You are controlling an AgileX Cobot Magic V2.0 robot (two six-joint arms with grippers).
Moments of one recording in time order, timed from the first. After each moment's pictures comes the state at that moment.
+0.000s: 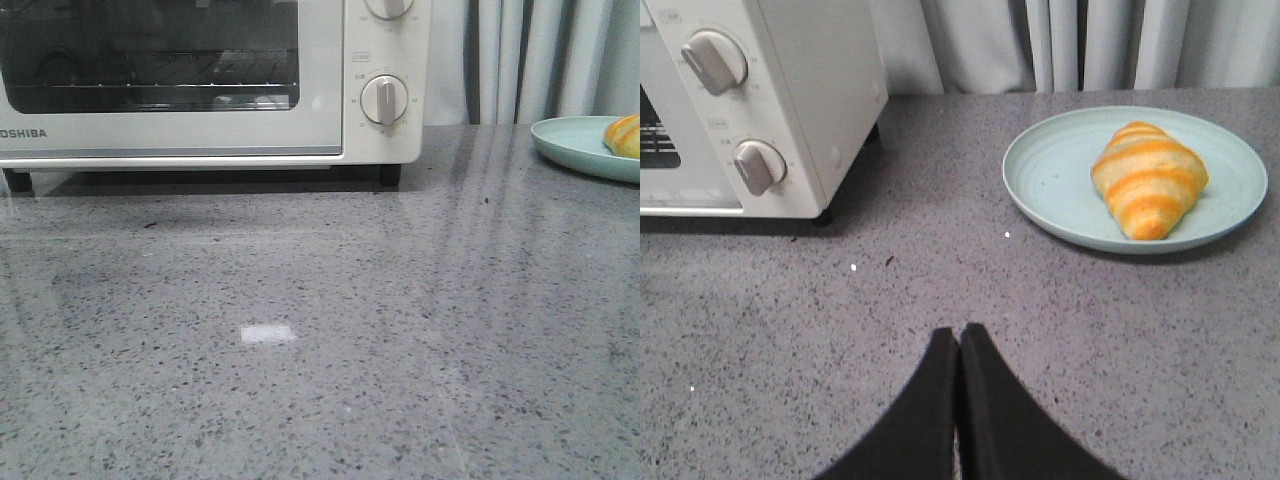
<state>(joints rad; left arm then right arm) -0.45 1.22 -0.92 -0.54 -0.01 0.57 0.10 0.31 -0.46 0.15 0.51 -0.07</state>
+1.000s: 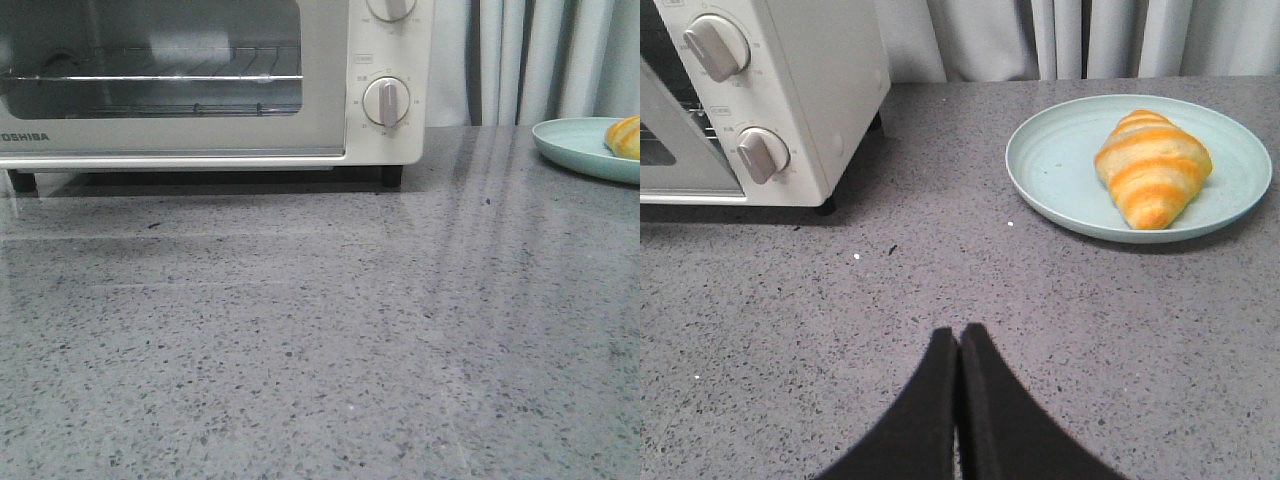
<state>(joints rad) -0.34 1.17 -0.96 -0.55 0.48 0.57 0.10 0.31 -0.46 0.15 0.52 -0.07</state>
